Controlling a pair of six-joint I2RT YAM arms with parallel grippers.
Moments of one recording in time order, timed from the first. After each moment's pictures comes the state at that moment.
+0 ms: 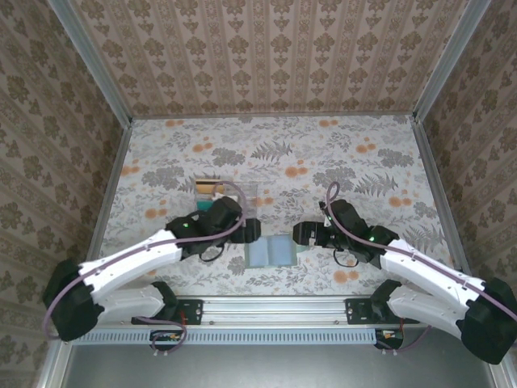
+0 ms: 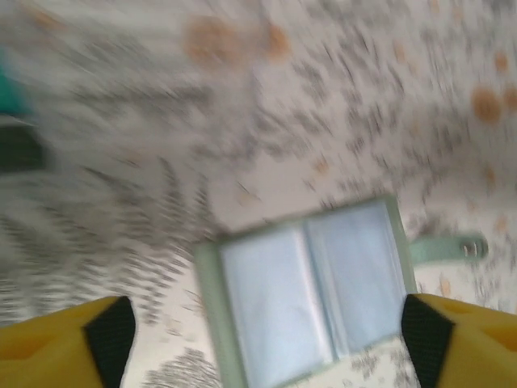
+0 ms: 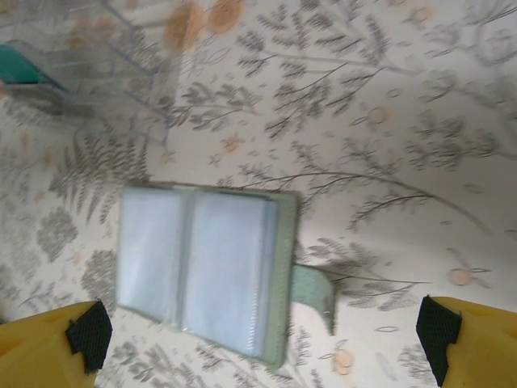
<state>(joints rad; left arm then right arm) -0.93 1.08 0.75 -0.55 -0.14 -0.75 0.66 0.96 0.55 -0.42 -0.06 0.70</state>
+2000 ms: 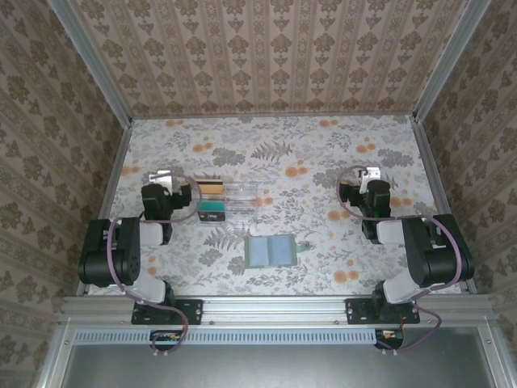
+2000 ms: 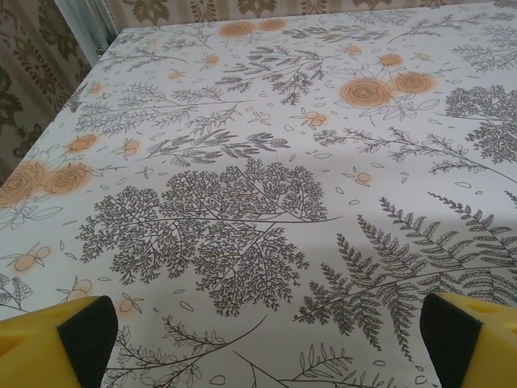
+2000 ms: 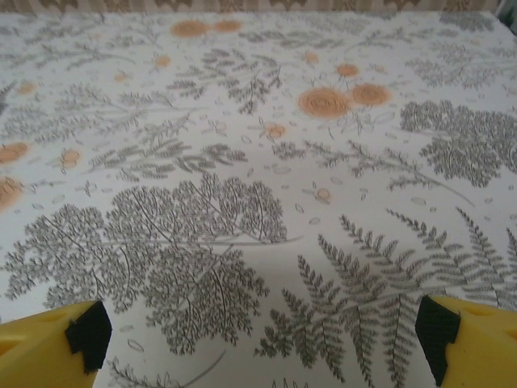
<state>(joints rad) -0.01 1.54 0.38 0.75 -0.05 0.07 0.02 1.53 0.40 0.71 0.10 0.02</state>
